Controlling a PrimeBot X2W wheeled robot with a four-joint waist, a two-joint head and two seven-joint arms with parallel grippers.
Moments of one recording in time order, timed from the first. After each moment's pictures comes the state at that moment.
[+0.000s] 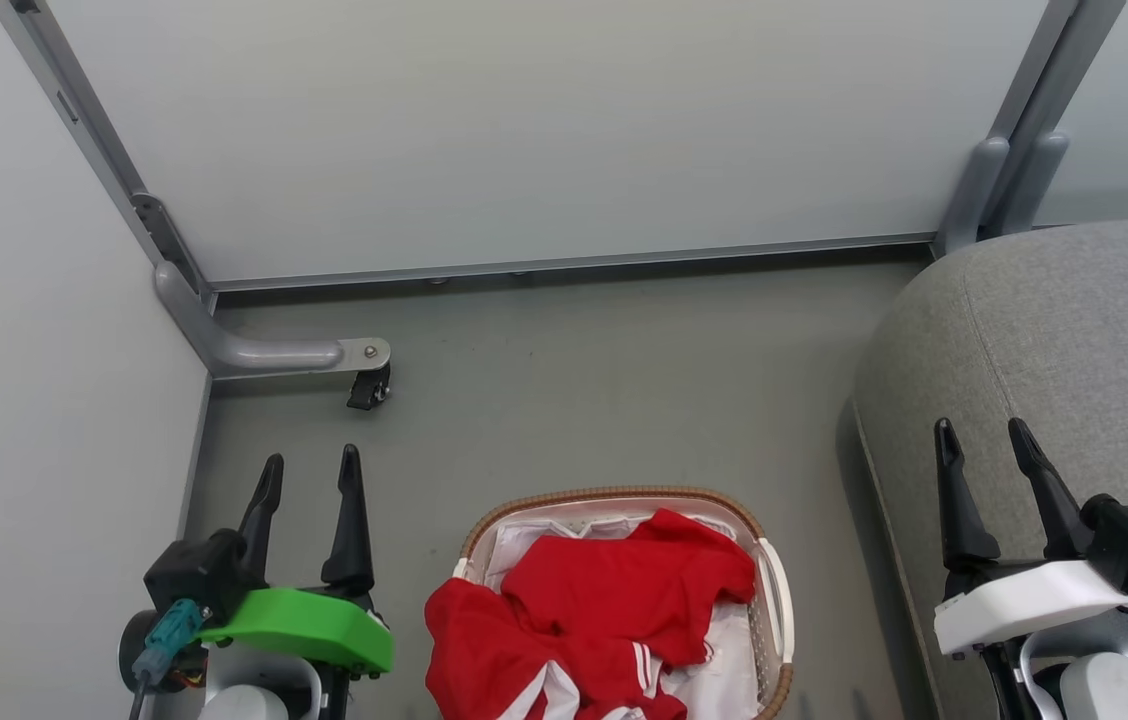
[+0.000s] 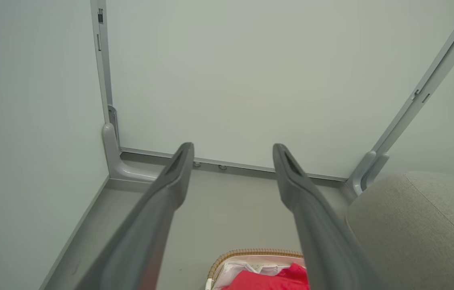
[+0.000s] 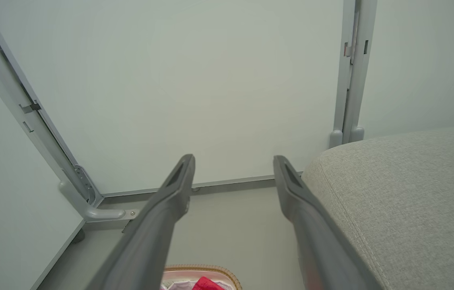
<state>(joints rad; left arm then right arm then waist) -0.10 0.05 -0.15 0.26 -0.37 -0.07 -0.22 -0.05 -0.05 -0.07 0.12 0.25 0.13 -0.22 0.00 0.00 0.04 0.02</state>
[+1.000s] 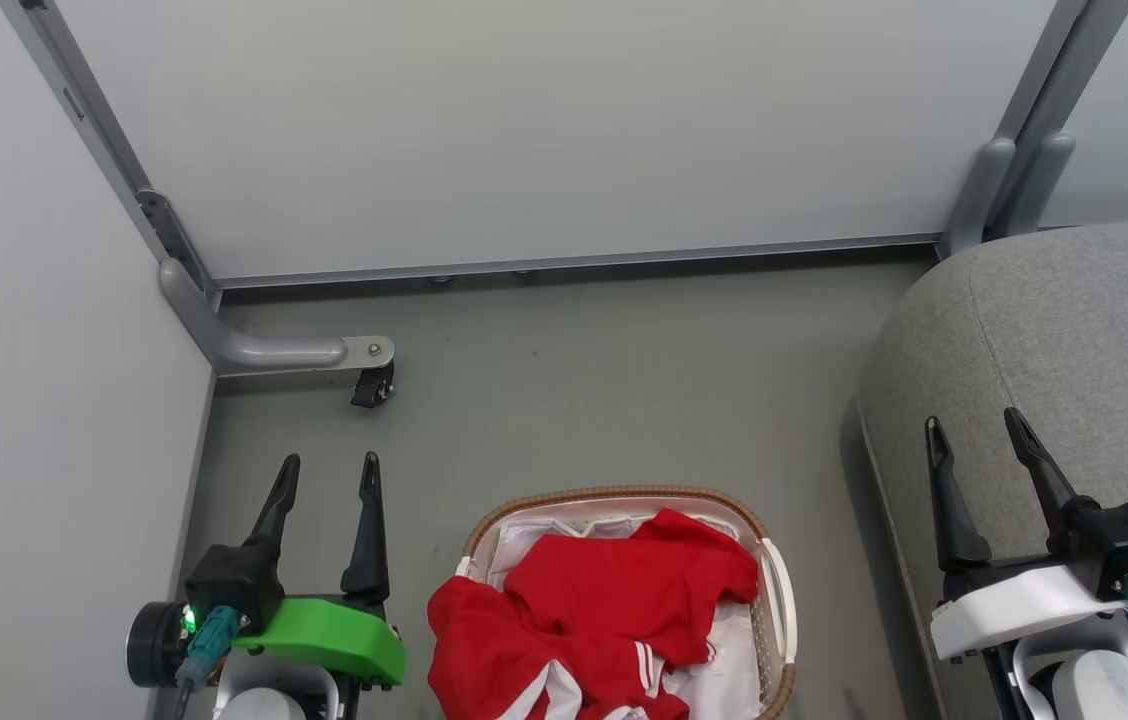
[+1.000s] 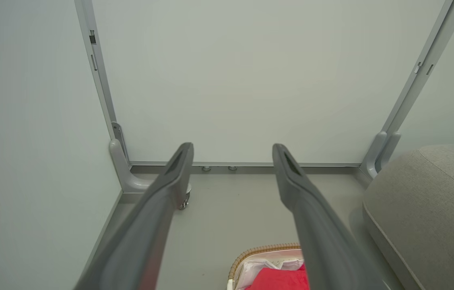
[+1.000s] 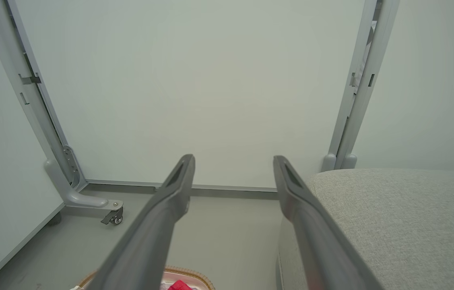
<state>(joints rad) -0.10 0.05 -0.17 0.30 -0.23 -0.07 -0.26 -0.05 -0.05 -0.07 0.11 0.09 0.13 -0.26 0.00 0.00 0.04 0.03</state>
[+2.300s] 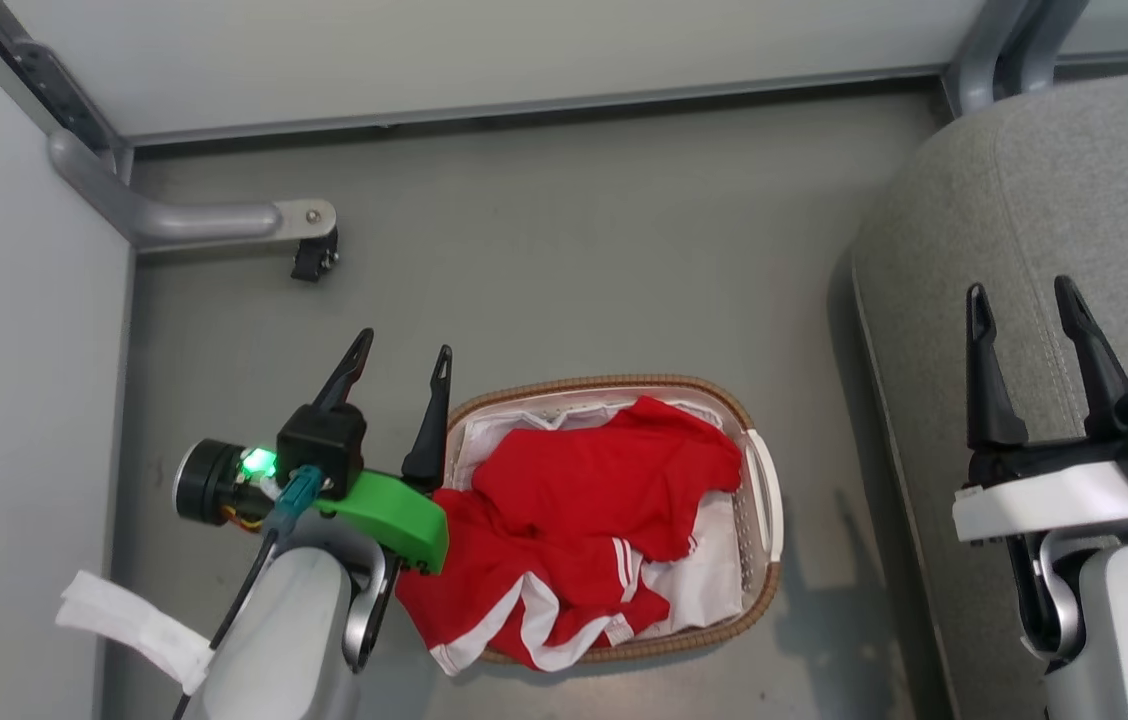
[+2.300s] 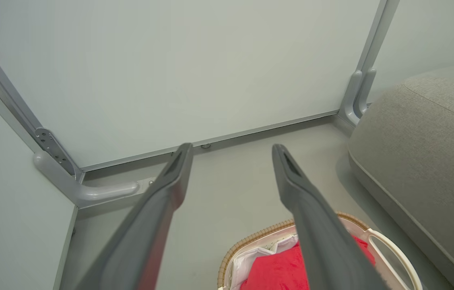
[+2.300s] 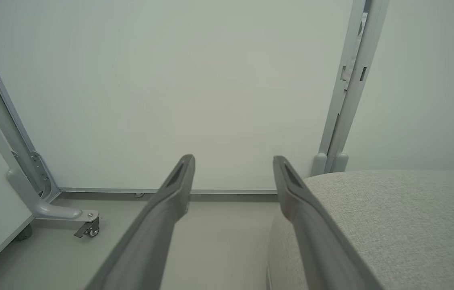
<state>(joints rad) -0.37 0.05 -0.28 0.48 -0.12 -0.11 -0.26 -0.20 -0.05 -0.11 0.05 0.10 0.13 -0.26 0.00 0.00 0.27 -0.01</state>
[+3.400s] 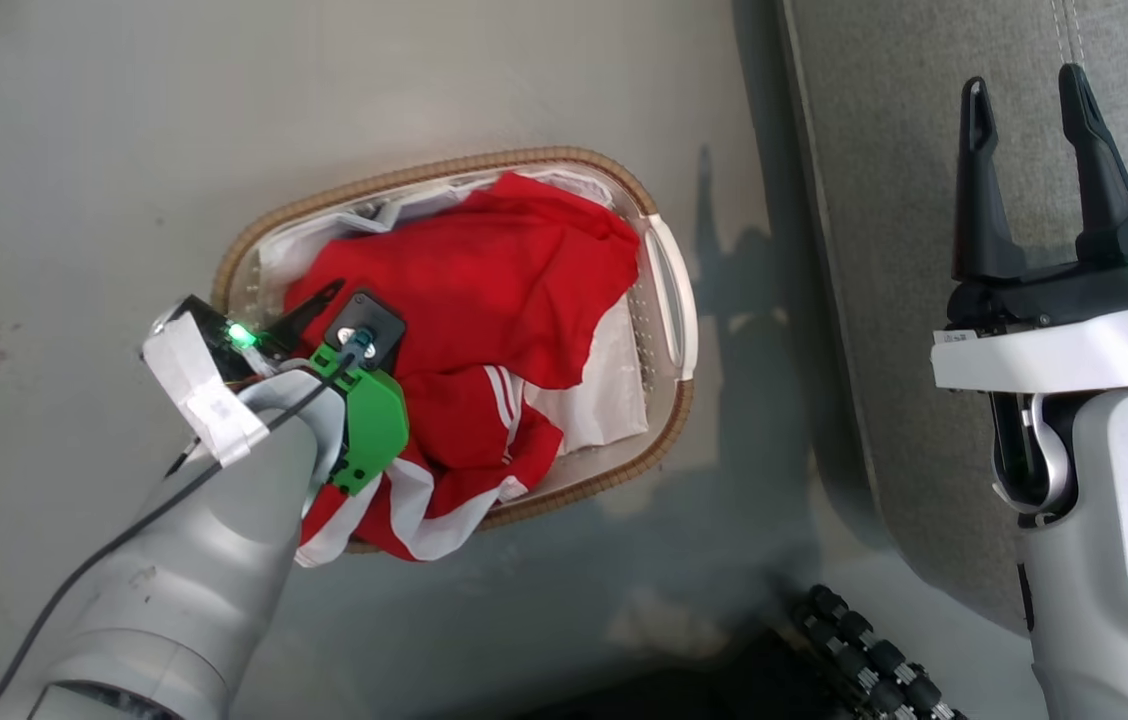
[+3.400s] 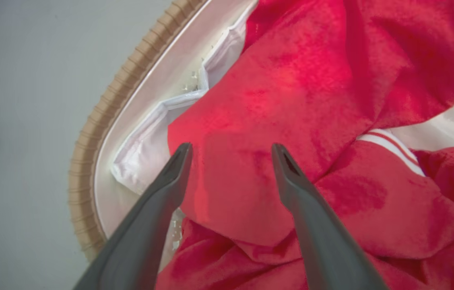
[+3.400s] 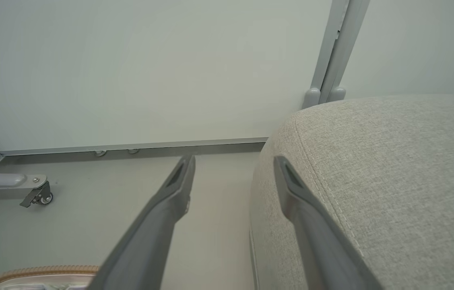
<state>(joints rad) -0.90 0.09 -0.64 1.23 0.00 -0.13 -0.19 -0.46 -0.05 -0.04 0.00 0.19 0.13 -0.26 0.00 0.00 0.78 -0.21</state>
